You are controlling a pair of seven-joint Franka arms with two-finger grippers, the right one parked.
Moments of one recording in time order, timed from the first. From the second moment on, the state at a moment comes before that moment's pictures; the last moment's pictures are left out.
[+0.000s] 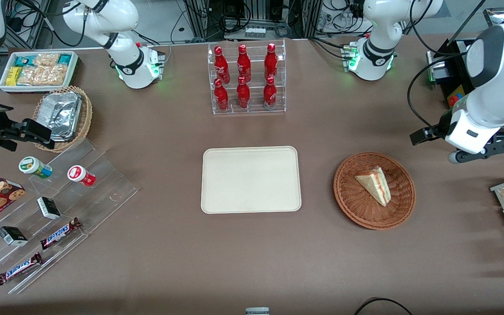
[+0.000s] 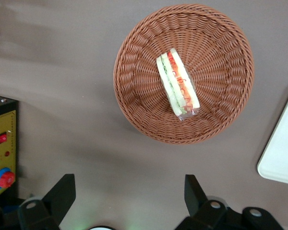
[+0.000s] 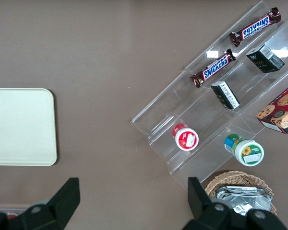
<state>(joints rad) 0.03 0.00 -0.11 -1.88 0.02 1.72 -0.34</state>
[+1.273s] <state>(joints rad) 0.03 0.19 -0.21 -1.96 0.02 2.02 -0.67</state>
